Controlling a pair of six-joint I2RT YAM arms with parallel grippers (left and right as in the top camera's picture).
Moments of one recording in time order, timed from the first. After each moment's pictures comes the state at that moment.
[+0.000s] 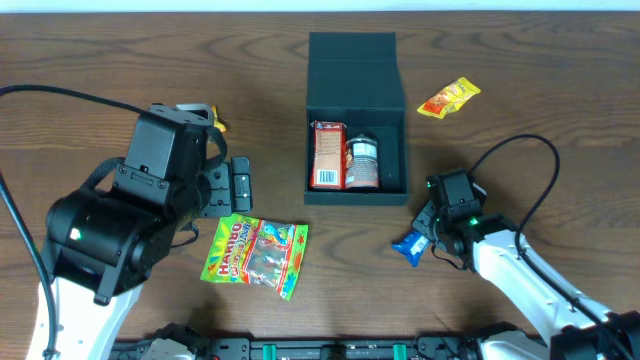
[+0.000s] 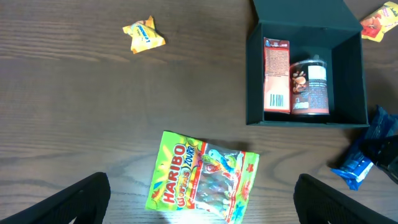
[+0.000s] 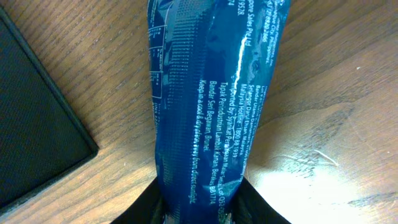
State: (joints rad) left arm -0.41 1.17 1.57 -1.39 -0.11 -0.38; right arm 0.28 1.33 0.55 -0.45 0.10 0.92
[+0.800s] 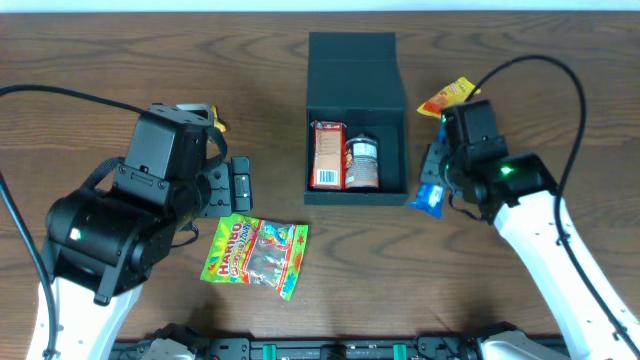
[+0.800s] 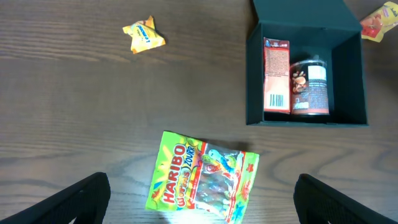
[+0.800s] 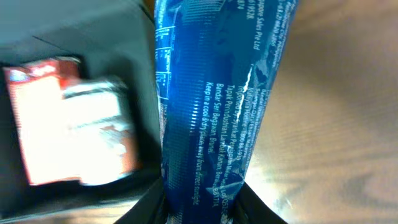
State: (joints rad) left arm -0.41 1.17 1.57 -1.39 -0.11 -0.38; right arm 0.29 1.33 1.12 -0.85 0.12 0.53
